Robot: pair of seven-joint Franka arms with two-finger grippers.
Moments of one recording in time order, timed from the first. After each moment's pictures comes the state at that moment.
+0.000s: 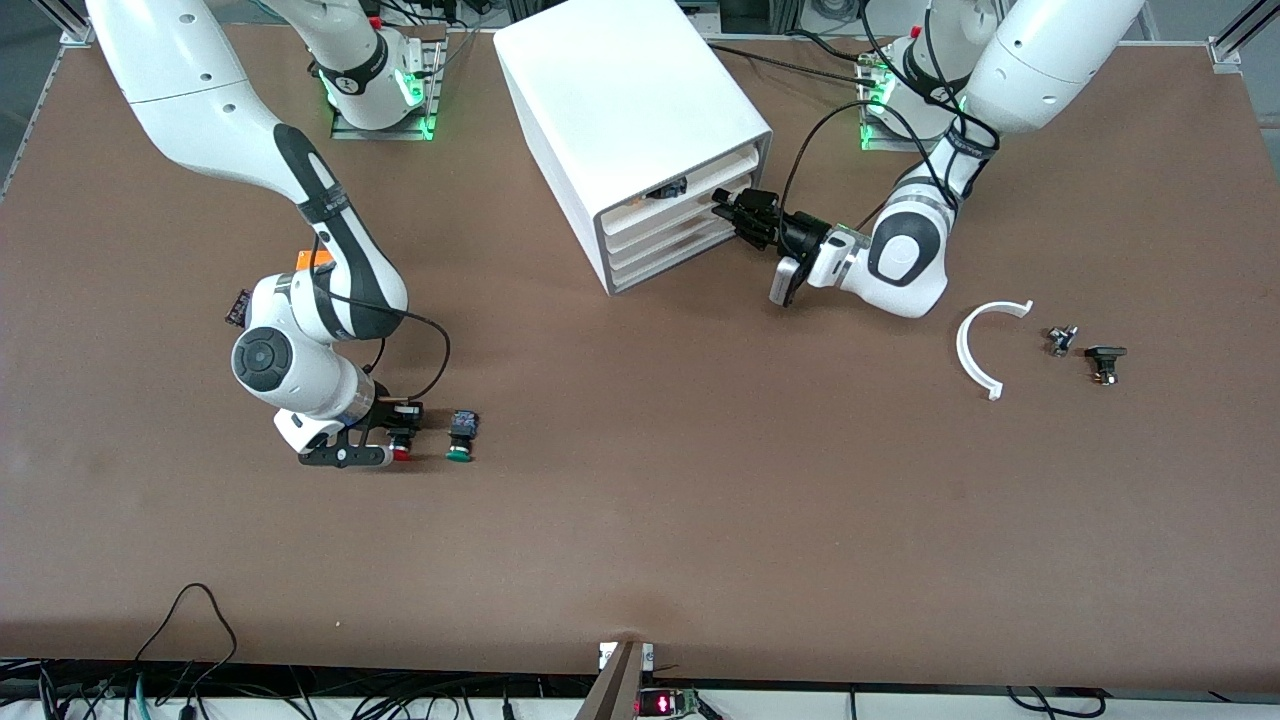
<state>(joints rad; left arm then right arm) -0.05 0.51 -0.29 -2.28 -1.33 1.68 1.14 0.11 0.67 0.09 -1.75 0.00 2.43 0.18</state>
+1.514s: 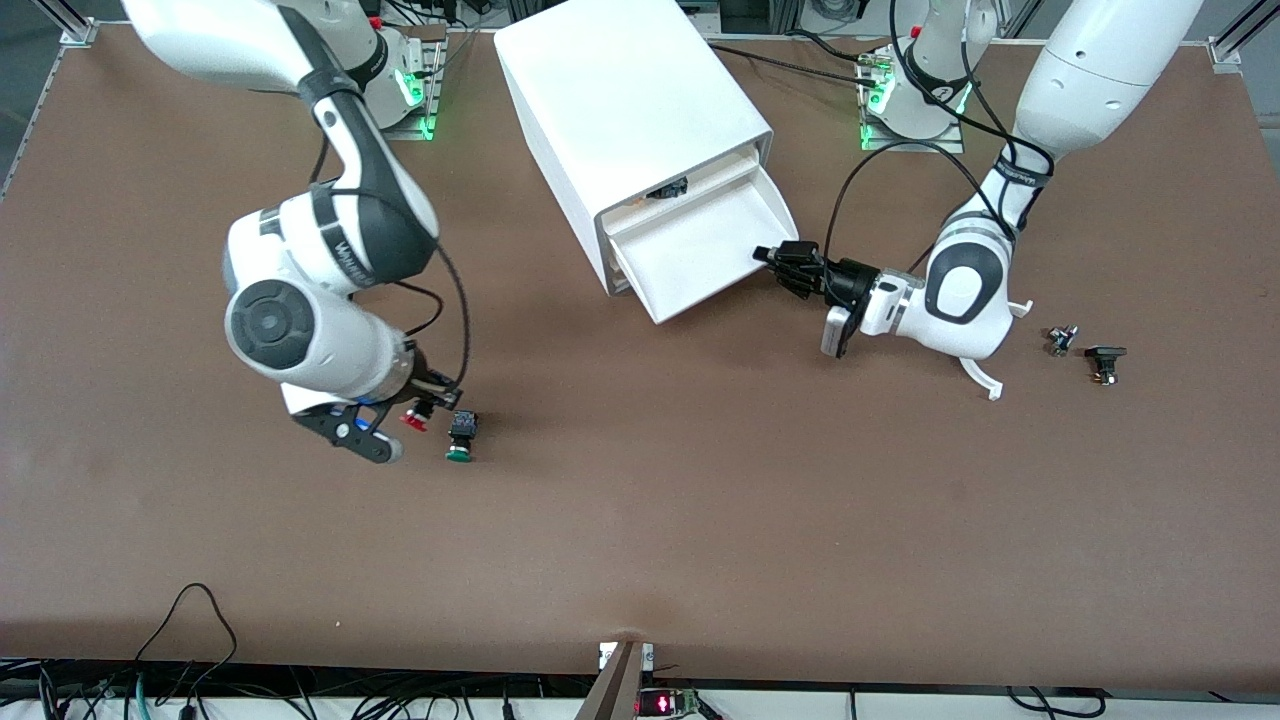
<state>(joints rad) 0.07 0.55 -0.25 -2.08 -1.15 1.69 1.04 0.32 0.59 0.10 -1.29 0.01 1.79 0.91</state>
